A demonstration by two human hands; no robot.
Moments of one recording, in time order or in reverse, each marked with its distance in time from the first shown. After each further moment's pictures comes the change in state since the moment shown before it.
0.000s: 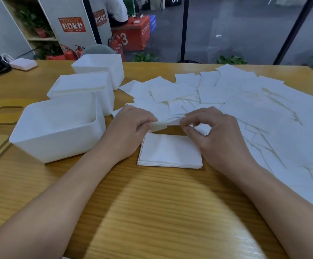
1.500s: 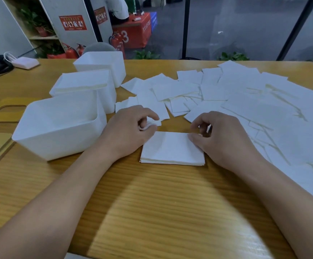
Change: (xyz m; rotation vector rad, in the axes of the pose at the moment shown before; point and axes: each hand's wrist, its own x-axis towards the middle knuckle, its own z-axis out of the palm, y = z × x) left_hand -0.005 0.004 -0.008 -0.082 -0.016 -0.103; right_hand 0.001 0.012 -0.005 -0.181 -0.132 0.178
